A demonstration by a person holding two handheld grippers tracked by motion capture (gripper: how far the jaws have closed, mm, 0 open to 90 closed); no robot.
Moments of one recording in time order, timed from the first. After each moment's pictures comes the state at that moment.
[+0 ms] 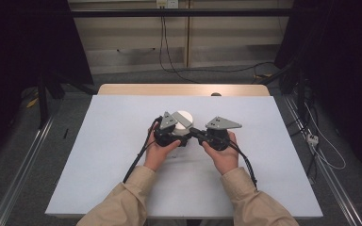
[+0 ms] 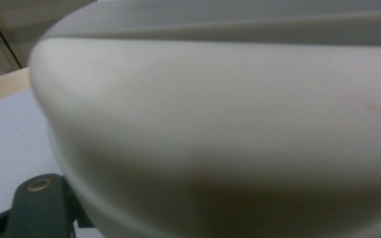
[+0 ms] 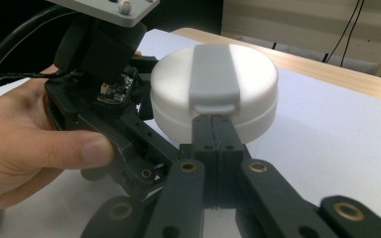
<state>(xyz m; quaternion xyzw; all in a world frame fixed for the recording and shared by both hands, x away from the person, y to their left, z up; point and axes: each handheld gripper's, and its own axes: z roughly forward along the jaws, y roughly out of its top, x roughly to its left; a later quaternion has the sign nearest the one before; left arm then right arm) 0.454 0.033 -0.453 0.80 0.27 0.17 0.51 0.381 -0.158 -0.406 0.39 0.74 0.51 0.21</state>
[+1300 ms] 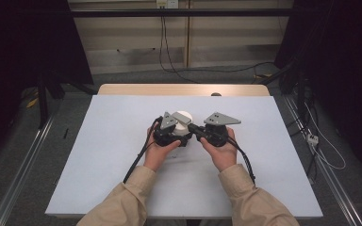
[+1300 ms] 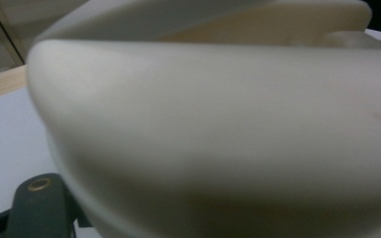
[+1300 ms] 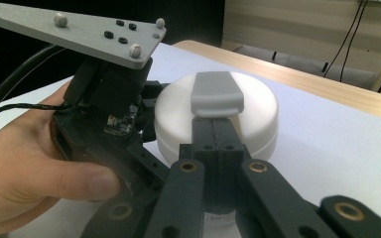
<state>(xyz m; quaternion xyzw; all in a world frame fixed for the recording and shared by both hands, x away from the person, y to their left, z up) 0.453 0.032 -0.452 0.80 0.28 0.17 0.51 0.386 -0.153 -0.394 0.38 0.73 0.52 0.21</state>
